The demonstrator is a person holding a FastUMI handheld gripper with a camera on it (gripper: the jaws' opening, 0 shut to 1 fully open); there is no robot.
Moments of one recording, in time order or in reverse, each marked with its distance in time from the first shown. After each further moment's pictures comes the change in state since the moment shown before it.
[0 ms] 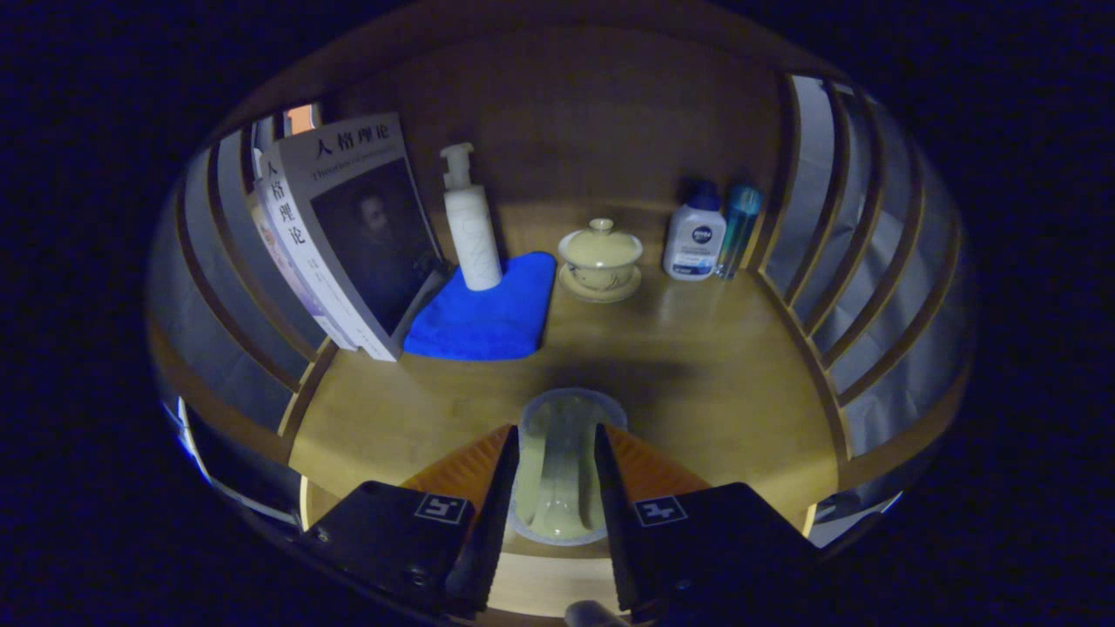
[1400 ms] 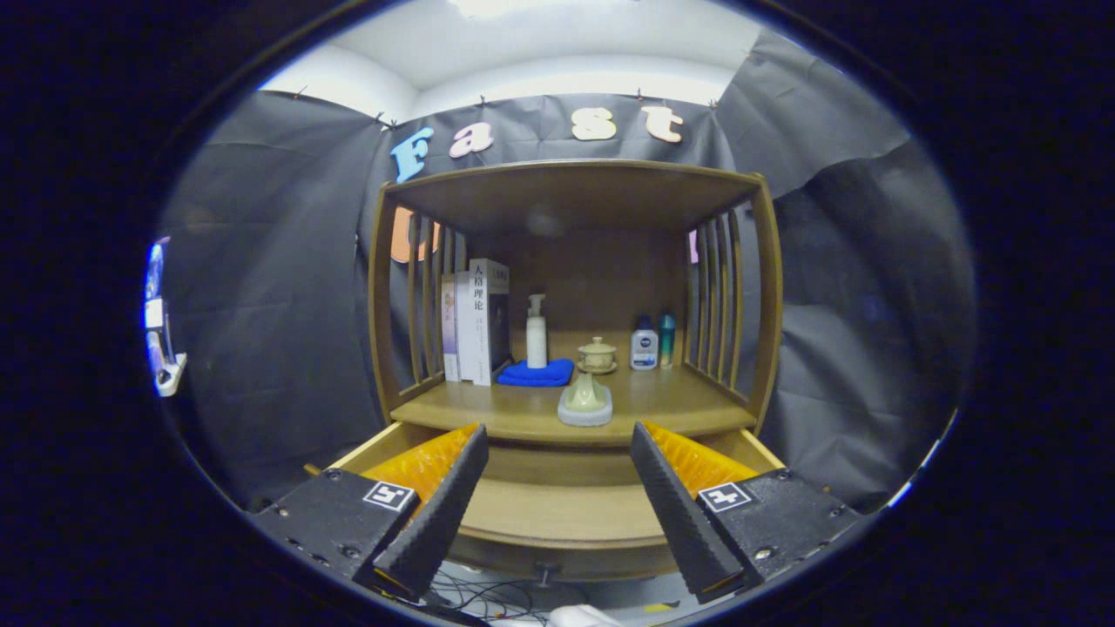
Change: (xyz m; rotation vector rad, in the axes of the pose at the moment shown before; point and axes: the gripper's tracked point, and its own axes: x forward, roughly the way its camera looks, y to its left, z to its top) arm -0.205 0.024 -0.188 -0.001 -0.674 0.043
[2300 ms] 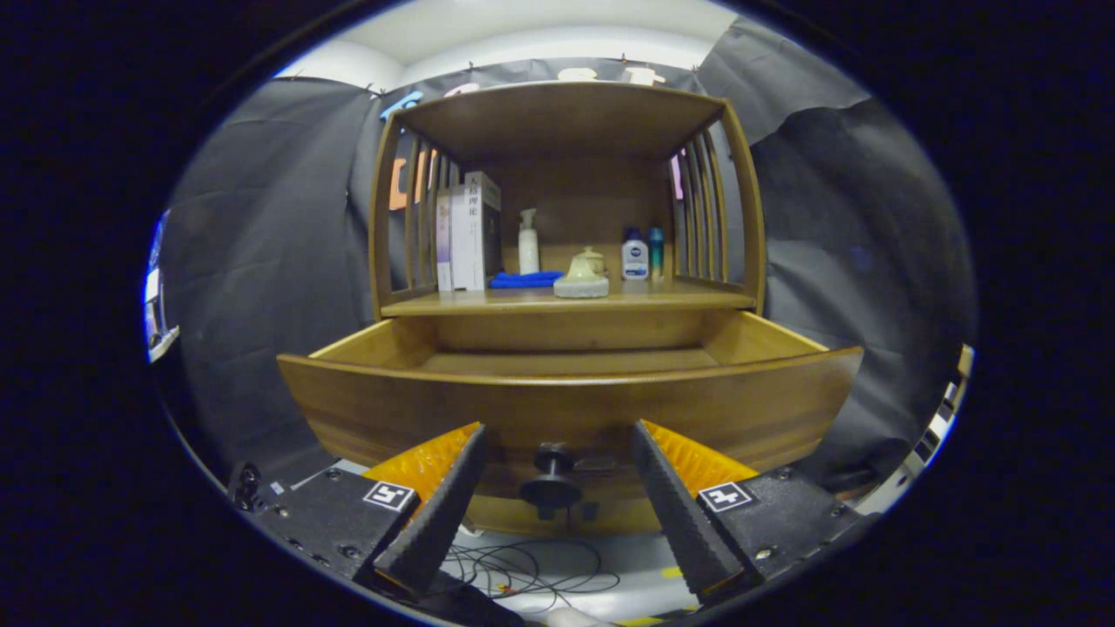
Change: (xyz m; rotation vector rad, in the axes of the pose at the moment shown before) arm -0.163 0.007 -0.169 0.011 0.150 -0.046
